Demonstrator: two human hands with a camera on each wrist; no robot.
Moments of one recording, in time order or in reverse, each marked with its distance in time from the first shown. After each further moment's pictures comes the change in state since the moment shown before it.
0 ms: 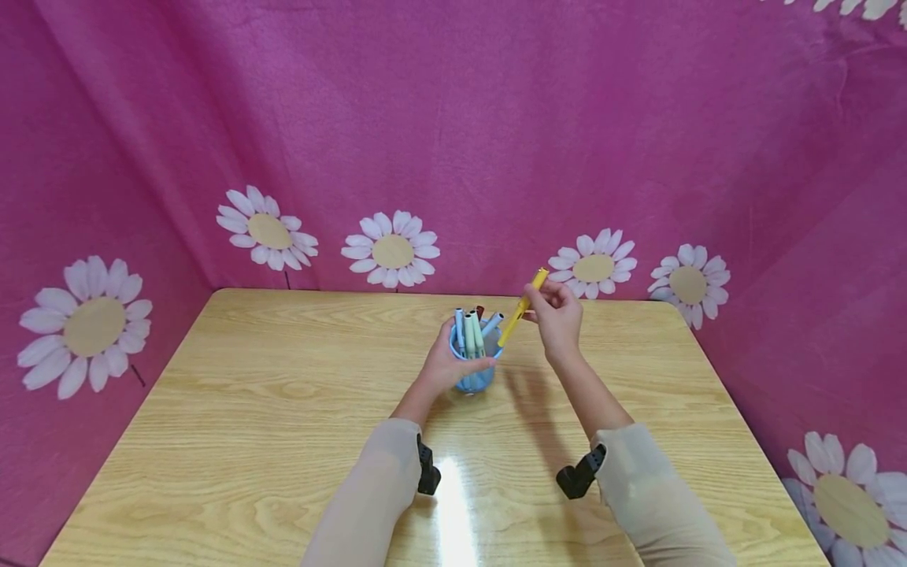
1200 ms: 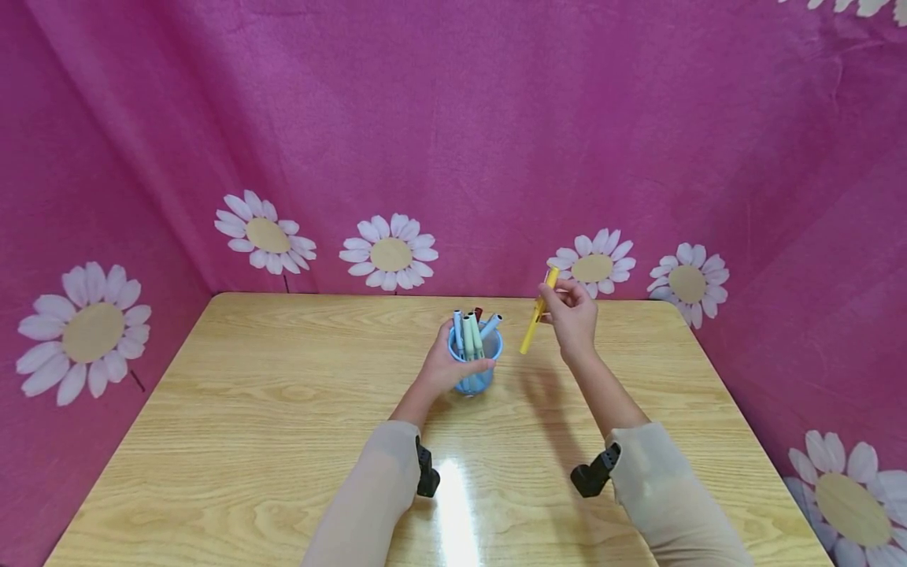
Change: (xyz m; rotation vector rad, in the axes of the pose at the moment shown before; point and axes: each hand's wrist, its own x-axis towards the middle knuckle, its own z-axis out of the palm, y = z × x) left_hand 0.001 0.000 0.000 0.017 -0.007 -0.022; right_hand 0.010 -0.008 -0.022 -0.087 0.017 0.032
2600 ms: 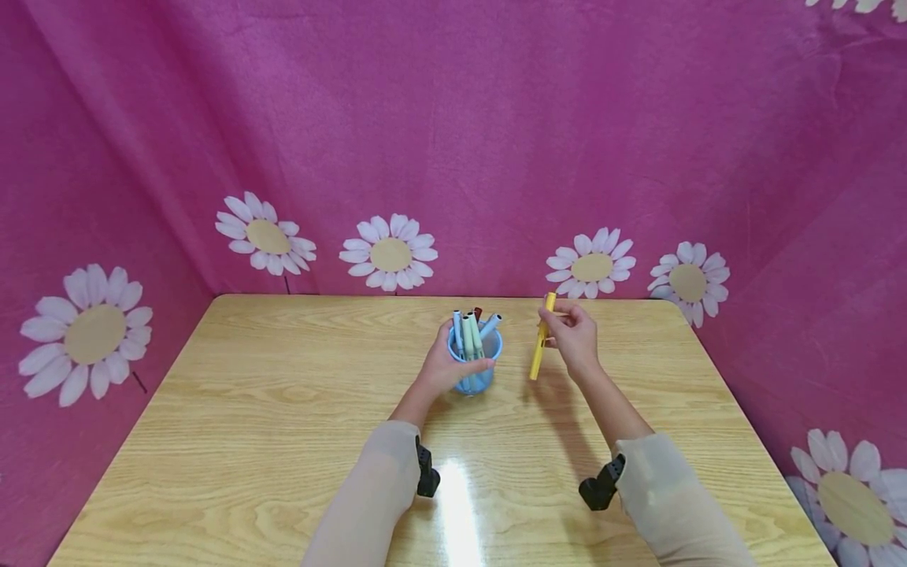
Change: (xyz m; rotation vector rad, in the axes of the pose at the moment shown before) left_hand -0.001 -0.001 -0.001 0.014 -0.002 -0.001; right_hand -0.006 0.027 -0.022 -0.144 -0.078 0.168
